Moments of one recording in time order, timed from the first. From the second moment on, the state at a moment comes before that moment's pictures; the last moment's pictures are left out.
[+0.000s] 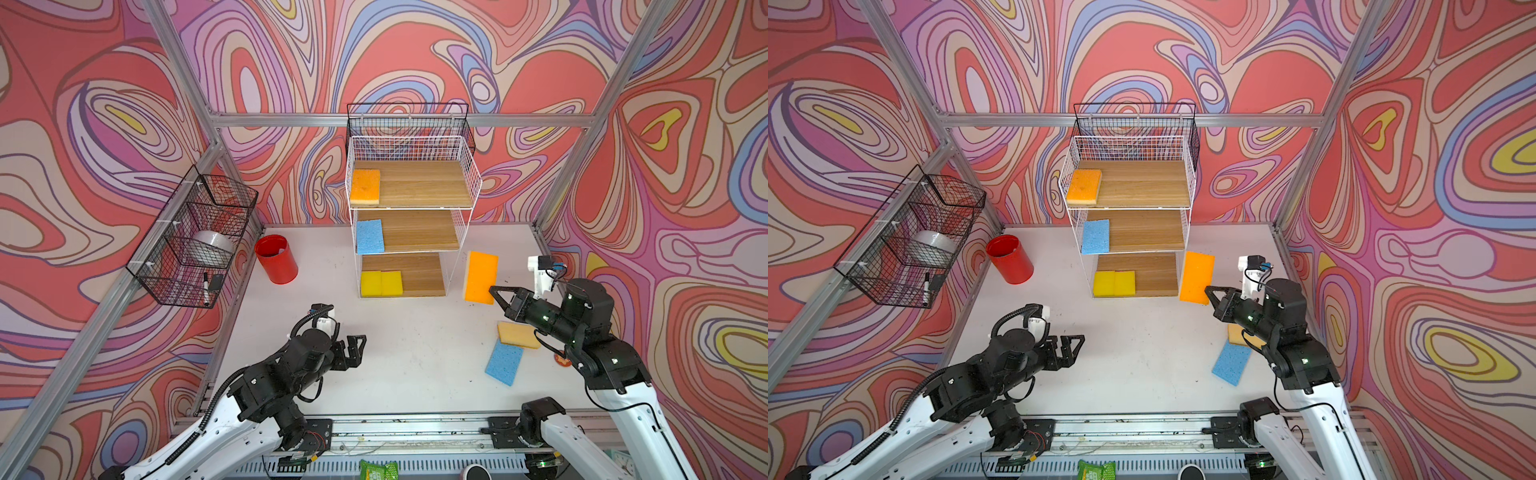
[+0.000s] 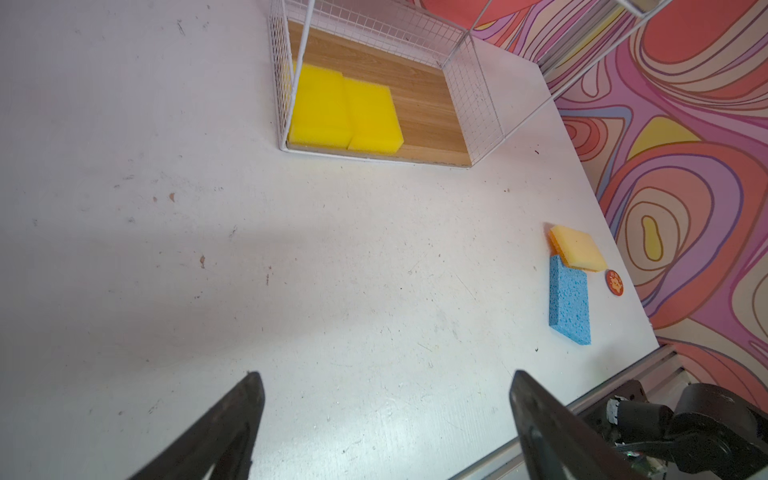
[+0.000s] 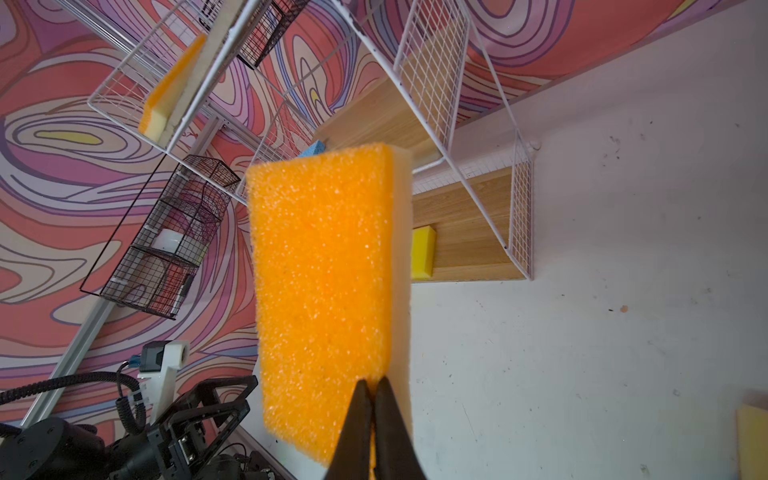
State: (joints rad) left arm -0.85 0.59 0.70 -0.74 -0.24 -0.76; right arm 0.19 0.73 1.00 -0.62 -0.43 0.61
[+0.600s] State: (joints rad) left arm -0.85 0.81 1.17 -0.81 -0.36 -0.52; right arm 0.34 1.14 1.55 -0.52 -0.43 0.60
